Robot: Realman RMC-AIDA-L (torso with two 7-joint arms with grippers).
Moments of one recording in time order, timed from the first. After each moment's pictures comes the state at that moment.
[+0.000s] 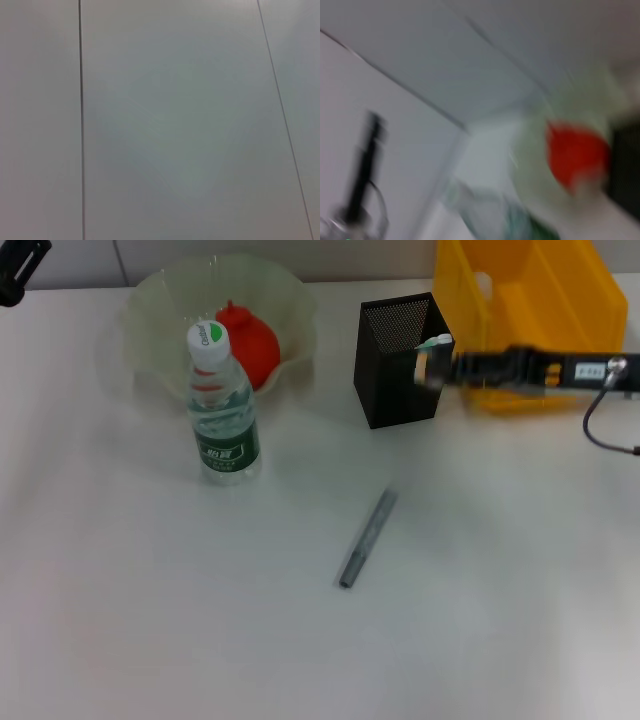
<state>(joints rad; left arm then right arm) -0.39 -2.07 0.75 0.49 1.05 1.40 -0.69 0.59 2.06 -0.72 -0.73 -1.91 -1.53 2.16</state>
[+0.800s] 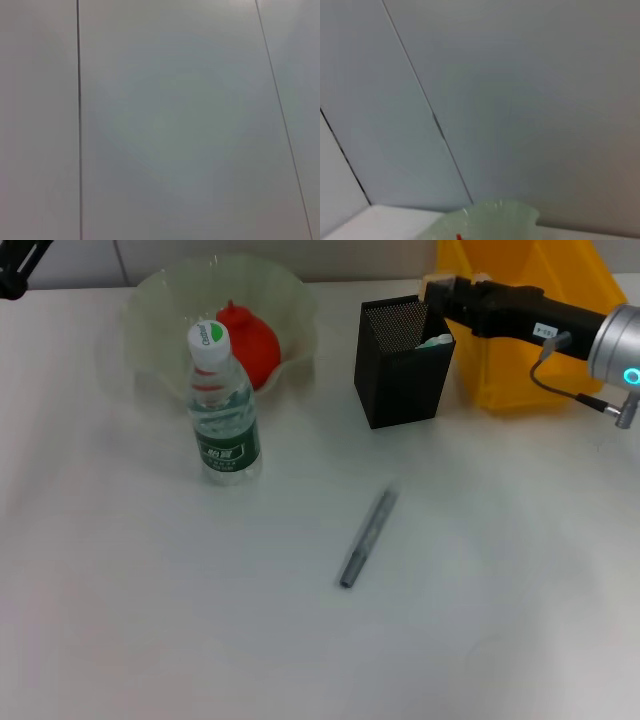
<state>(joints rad) -0.41 -2.07 0.75 0.50 1.05 1.39 -0.69 0.67 2.08 -0.78 -0.50 -1.66 -1.07 1.49</state>
